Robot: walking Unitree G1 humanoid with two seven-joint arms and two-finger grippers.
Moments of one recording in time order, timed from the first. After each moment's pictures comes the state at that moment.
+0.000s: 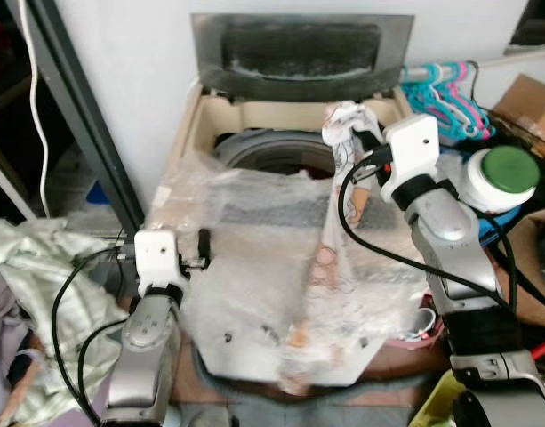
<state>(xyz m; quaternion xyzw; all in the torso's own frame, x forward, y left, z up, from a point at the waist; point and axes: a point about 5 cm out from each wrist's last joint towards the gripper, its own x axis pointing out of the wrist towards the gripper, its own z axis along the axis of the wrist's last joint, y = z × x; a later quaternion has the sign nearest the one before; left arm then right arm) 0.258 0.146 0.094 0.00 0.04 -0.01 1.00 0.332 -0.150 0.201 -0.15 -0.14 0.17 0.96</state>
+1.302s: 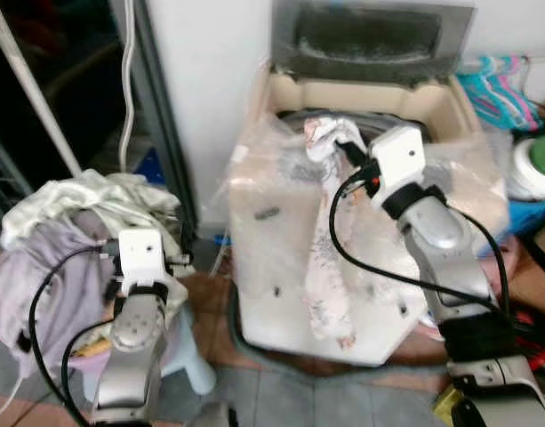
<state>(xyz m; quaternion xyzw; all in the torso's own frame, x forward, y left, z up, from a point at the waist) 0.261 0.167 0.101 0.04 0.02 0.05 1.00 0.328 -0.143 0.199 -0.16 -0.15 0.22 0.95</state>
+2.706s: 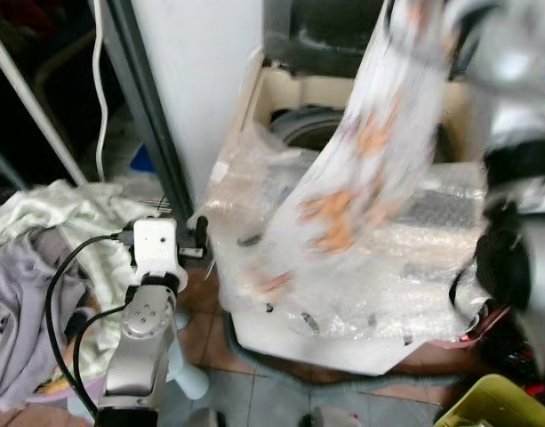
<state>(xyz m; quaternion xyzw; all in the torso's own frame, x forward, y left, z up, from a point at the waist) 0.265 0.154 0.099 0.03 0.03 0.01 1.00 0.381 -0.162 0.444 -0.18 -0.40 0.04 0.90</state>
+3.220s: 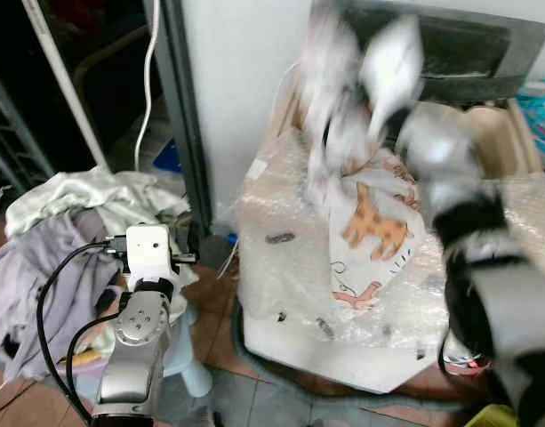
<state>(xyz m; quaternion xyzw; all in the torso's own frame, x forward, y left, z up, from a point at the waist) 0.261 0.160 0.094 0.02 0.04 0.03 1.00 0.392 -0.157 0.196 -0.21 -0.04 0.29 0.93</state>
